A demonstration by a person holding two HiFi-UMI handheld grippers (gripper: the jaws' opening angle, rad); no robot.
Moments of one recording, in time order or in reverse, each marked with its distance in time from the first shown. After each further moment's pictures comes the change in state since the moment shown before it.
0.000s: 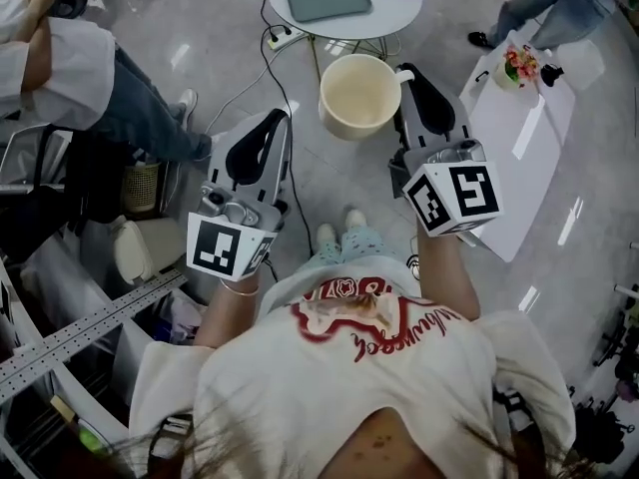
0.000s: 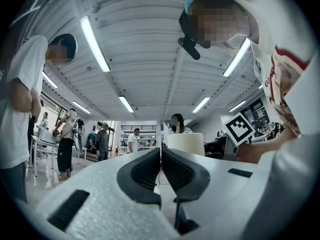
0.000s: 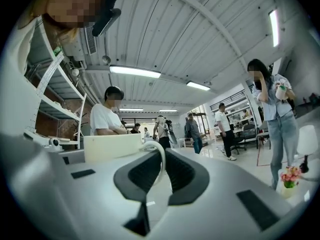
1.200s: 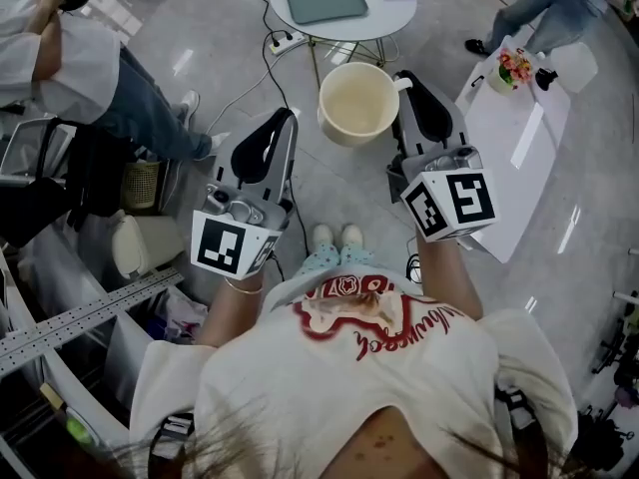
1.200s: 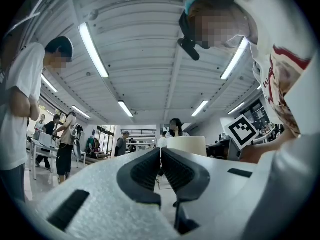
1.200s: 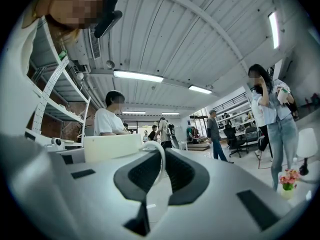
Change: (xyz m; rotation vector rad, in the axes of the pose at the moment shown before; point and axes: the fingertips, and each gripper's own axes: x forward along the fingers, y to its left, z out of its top) left arm -0.006 -0.036 0.024 0.013 -0.050 0.002; right arm -0.038 0.007 0.017 -0.008 -0.037 0.023
